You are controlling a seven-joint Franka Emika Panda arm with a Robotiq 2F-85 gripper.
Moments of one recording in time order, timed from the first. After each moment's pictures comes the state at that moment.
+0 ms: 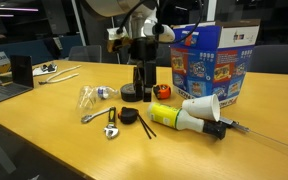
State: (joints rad) arm 0.02 0.02 0.08 -2.18 -0.11 1.80 0.89
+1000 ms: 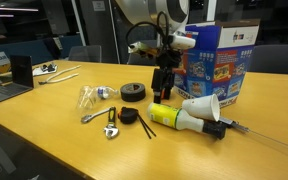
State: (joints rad) arm 0.01 0.22 -0.05 -2.01 -0.01 1.86 1.51
